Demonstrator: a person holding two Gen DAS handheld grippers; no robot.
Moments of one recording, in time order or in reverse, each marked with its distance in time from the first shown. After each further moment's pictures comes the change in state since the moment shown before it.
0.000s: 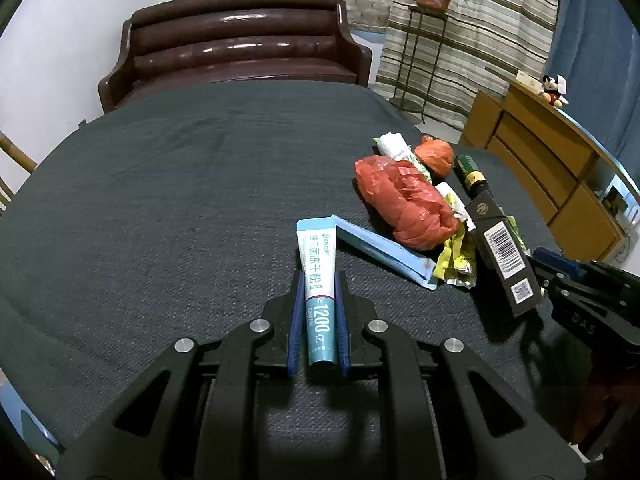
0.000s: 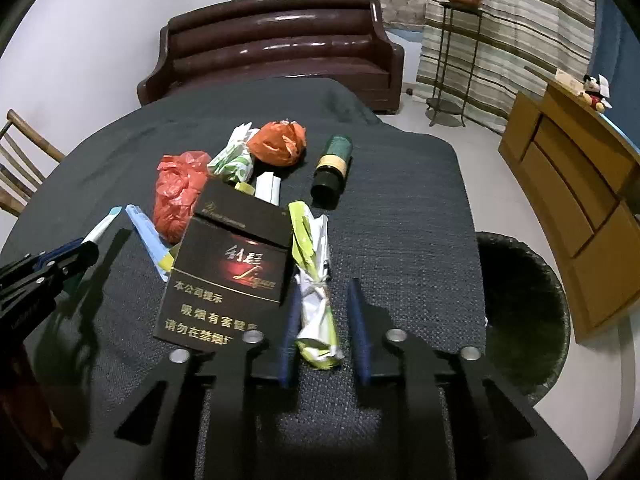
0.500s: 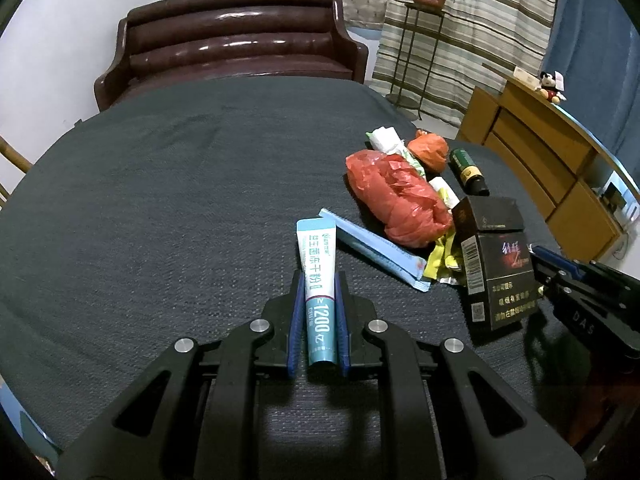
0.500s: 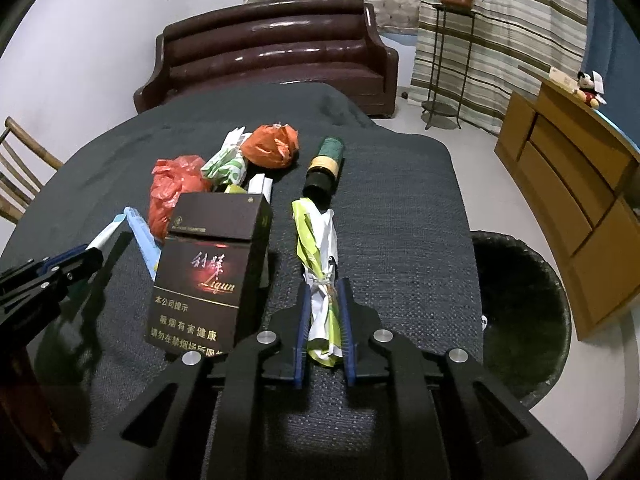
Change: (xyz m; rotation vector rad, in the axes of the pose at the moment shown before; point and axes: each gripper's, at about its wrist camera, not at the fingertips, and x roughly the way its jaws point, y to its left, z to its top) left arm 0.006 -0.006 0.002 0.005 0.011 -0.012; right arm -0.001 -0.004 -0.005 0.030 -0.029 -0.007
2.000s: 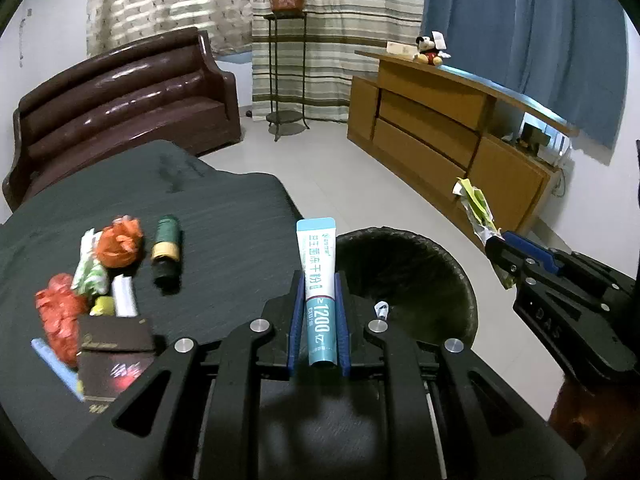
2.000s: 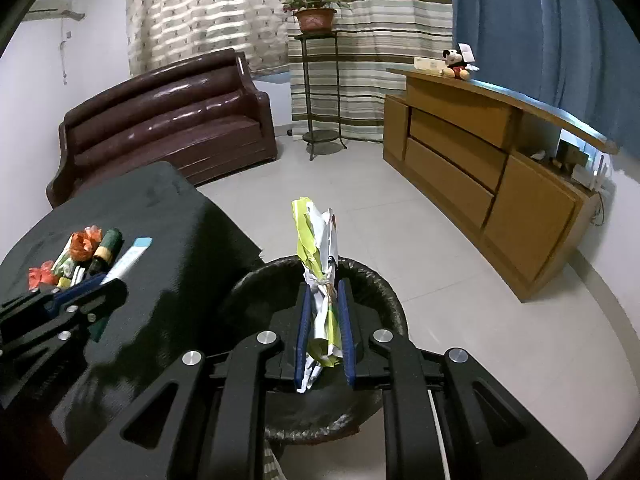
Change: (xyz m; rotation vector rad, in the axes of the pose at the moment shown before) left arm 0.035 -0.254 0.026 0.312 -0.072 -0.235; right arm -0.046 -0.182 -0.019 0.283 -0.173 -0.264
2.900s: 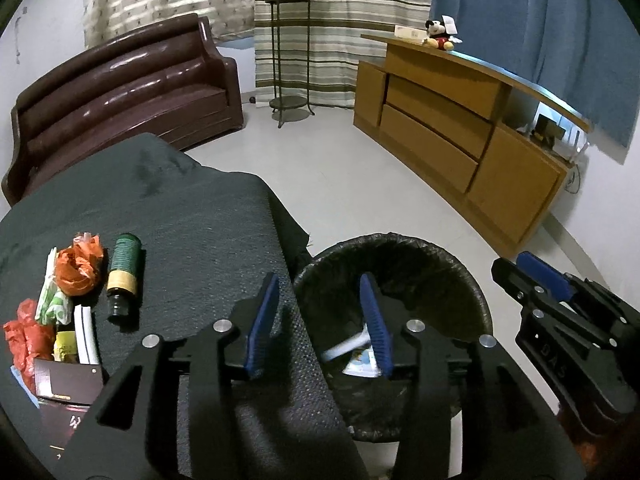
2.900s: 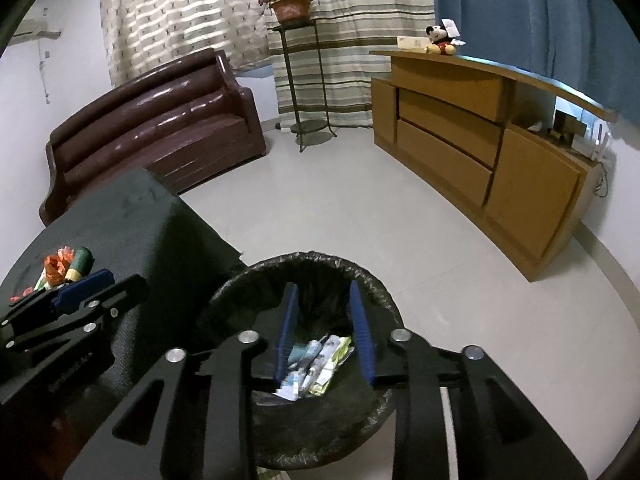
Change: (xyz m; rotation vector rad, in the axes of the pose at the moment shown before) left arm 0.046 -0.009 0.024 -0.014 0.054 0.028; right arm 0.029 -0.021 0.006 0.085 0.033 -0.001
